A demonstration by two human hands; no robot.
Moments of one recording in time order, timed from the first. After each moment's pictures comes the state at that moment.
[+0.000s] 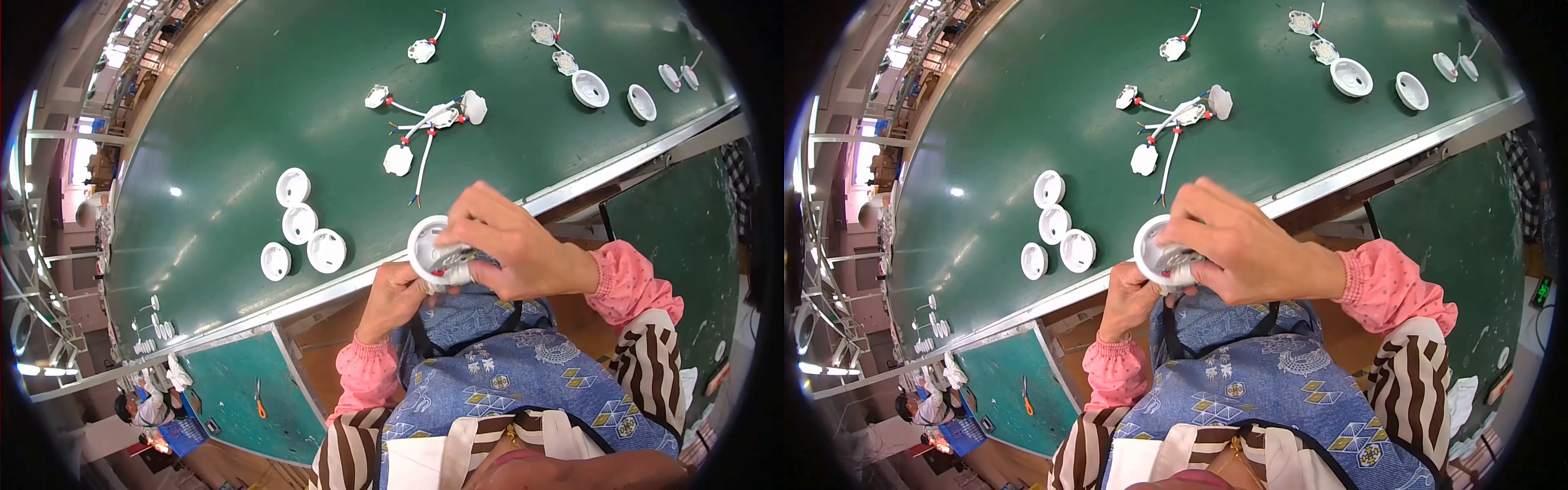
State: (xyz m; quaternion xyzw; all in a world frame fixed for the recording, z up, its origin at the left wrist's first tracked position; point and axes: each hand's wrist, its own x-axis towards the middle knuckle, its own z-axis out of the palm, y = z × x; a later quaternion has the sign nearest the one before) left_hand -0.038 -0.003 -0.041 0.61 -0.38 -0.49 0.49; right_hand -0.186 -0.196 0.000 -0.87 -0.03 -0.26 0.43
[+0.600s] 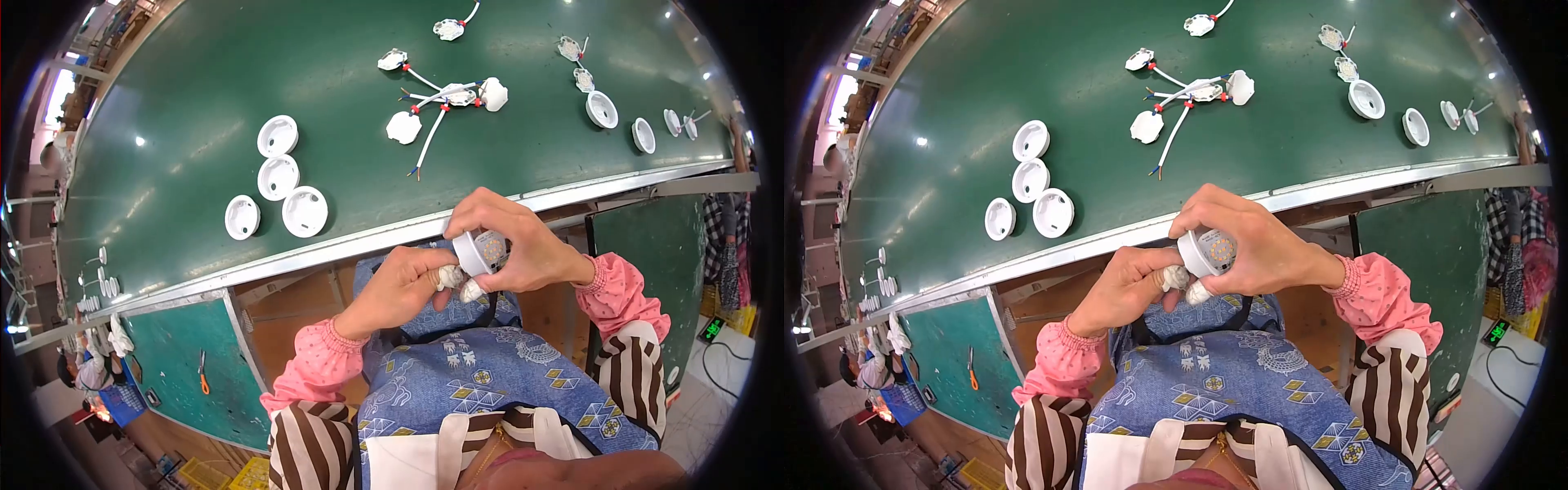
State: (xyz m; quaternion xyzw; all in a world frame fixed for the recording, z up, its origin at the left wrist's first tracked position) left_hand -0.048 -0.005 -0.019 0.55 -0.38 -0.59 0.46; right_hand -0.188 -0.194 -0.017 -0.83 -0.05 -0.10 0.55
